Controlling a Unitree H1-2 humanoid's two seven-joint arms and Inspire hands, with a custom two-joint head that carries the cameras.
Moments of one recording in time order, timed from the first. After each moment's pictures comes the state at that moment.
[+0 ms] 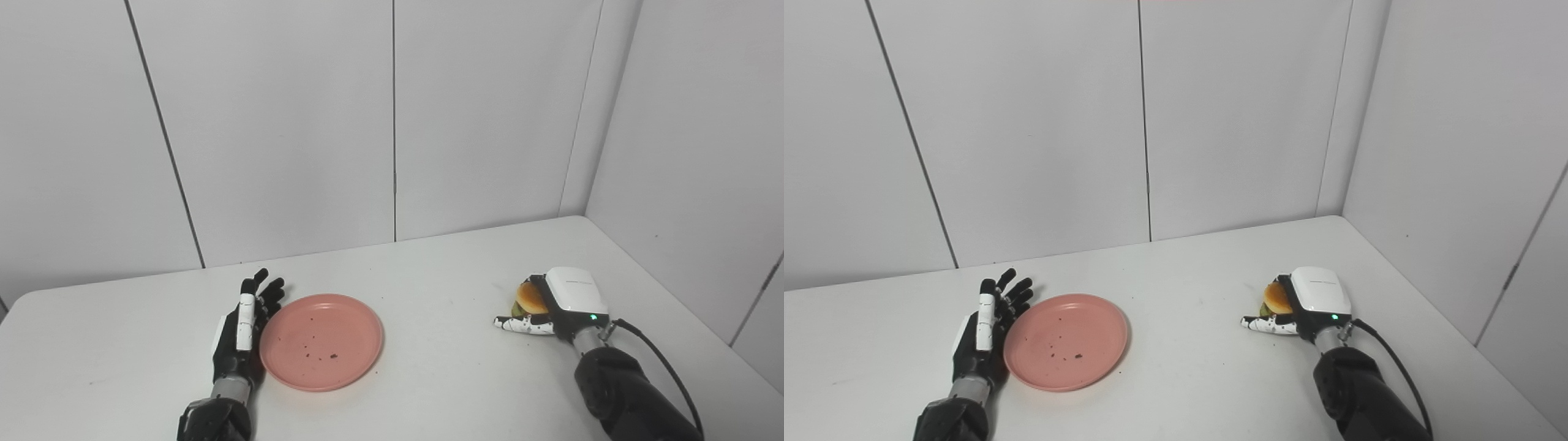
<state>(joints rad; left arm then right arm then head) -0.68 -0.04 0.13 0.91 -0.19 -0.27 -0.14 -0.49 -0.50 0.20 0.55 -0.76 0.11 -0.26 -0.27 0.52</state>
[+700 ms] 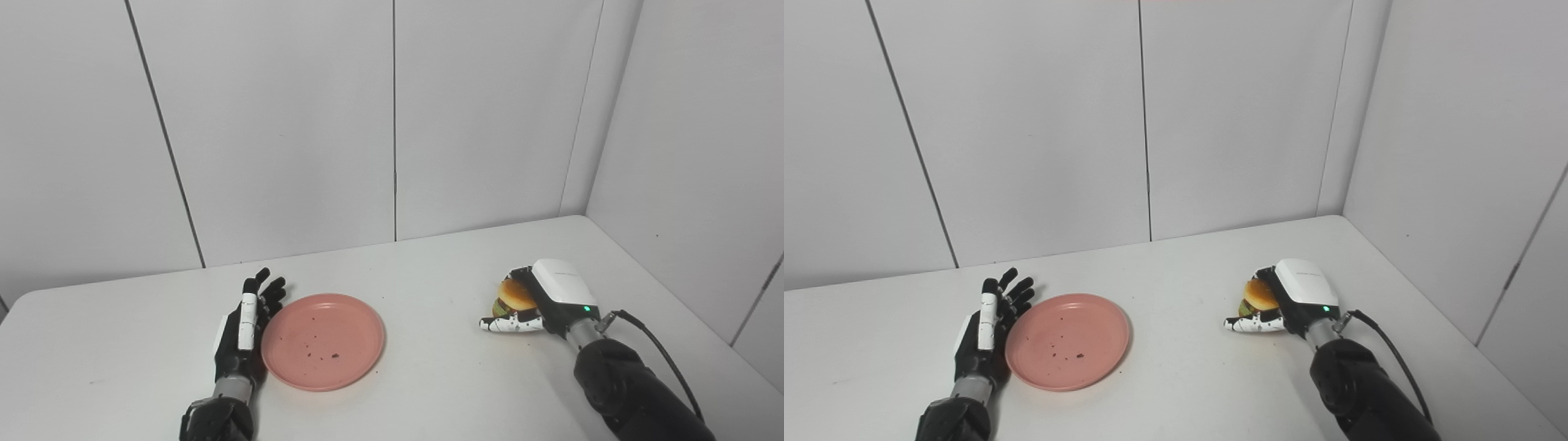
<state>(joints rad) -0.68 -0.05 0.13 0.91 -0.19 -0.27 -0.14 -0.46 -0.53 0.20 0.22 -0.68 0.11 -0.07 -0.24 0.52</state>
